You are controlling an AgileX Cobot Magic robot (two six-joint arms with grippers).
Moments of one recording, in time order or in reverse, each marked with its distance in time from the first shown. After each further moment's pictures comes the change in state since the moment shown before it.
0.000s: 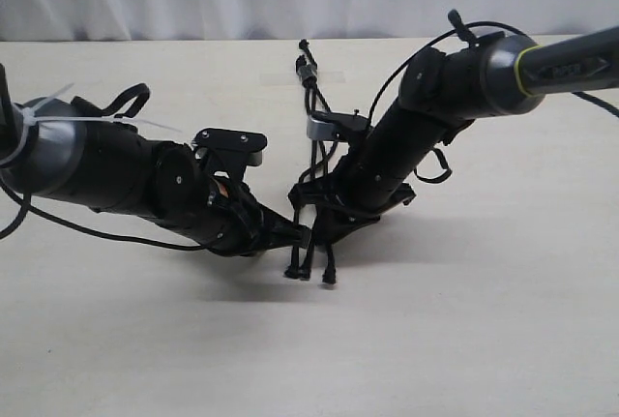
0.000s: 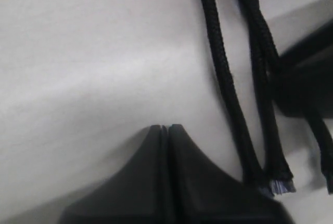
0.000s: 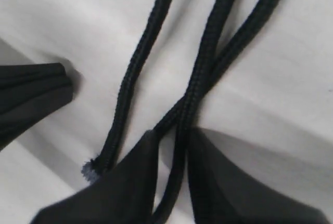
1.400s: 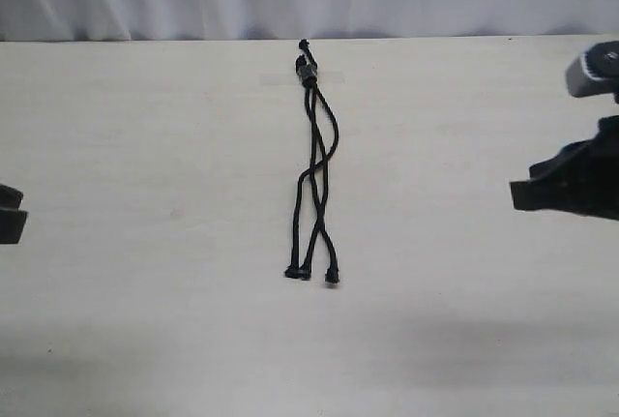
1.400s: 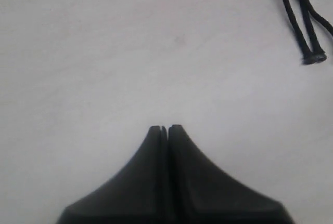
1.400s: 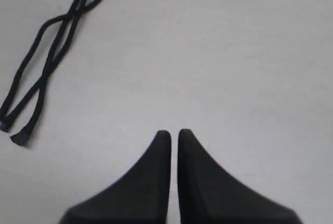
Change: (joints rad) left arm 0.497 -1.026 0.303 0.226 0.586 0.215; right arm -0.224 -1.086 0.734 -0.457 -0.378 0.224
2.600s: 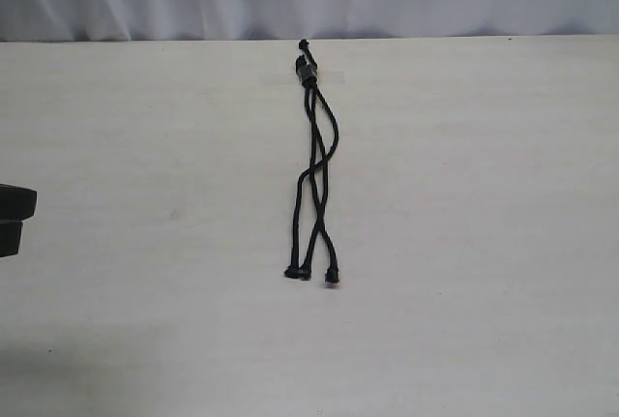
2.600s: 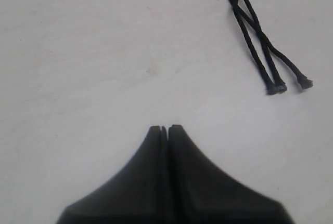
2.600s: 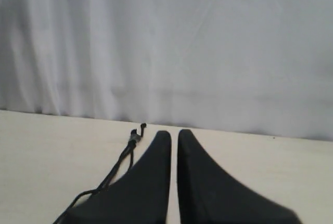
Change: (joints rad) left arm 0.117 -0.065 0.115 -0.385 -0.094 0.373; right arm -0.008 -1.057 0.315 -0.012 -0.104 0.026
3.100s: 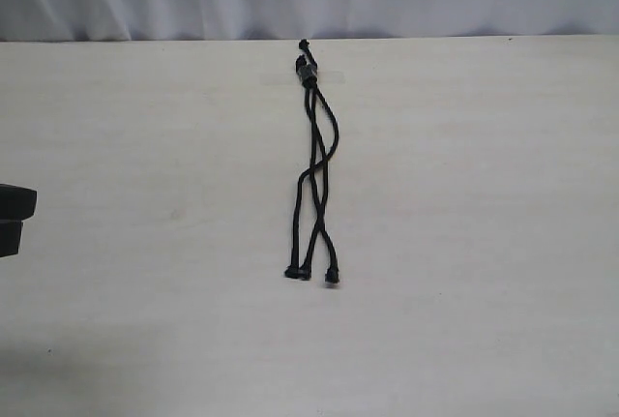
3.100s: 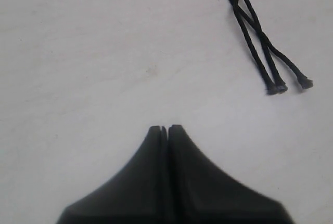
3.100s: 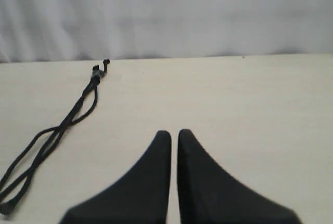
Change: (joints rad) left arm 0.000 0.000 0.000 0.000 0.000 0.000; right arm -0.100 0.000 0.203 -0.095 0.000 0.145
